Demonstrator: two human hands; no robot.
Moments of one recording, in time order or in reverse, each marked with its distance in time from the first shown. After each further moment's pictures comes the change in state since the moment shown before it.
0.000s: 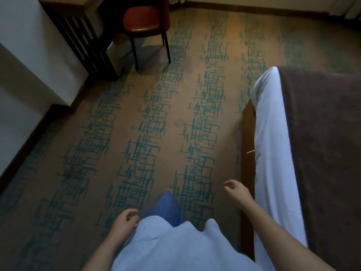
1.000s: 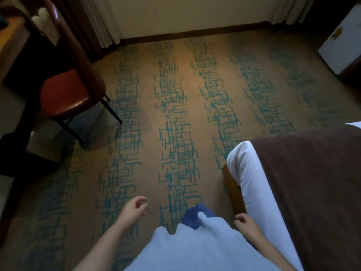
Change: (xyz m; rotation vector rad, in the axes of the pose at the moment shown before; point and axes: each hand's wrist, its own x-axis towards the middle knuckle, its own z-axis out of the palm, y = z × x) left_hand 0.362 0.670 0.107 0.346 -0.200 0.268; right_hand 0.431 -0.133 -0.308 0.246 0.034 0.406
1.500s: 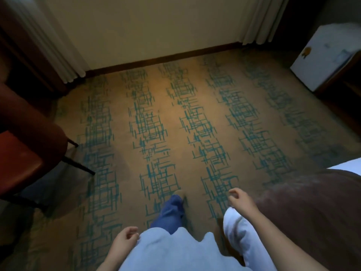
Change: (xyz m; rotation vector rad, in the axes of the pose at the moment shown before) left_hand 0.222 0.213 -0.025 -0.005 -0.054 -0.059; right_hand 0.182 -0.265 -0.219 0.164 0.203 -0.137
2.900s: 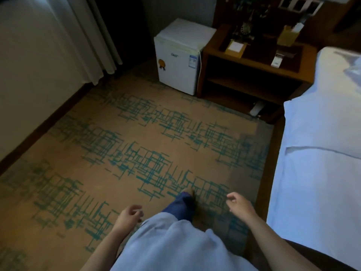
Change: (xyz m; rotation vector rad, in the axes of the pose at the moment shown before) left_hand 0.307 0.813 0.431 0.705 -0.491 0.445; right_hand 0.409 0.019 -0.513 0.480 0.234 0.512
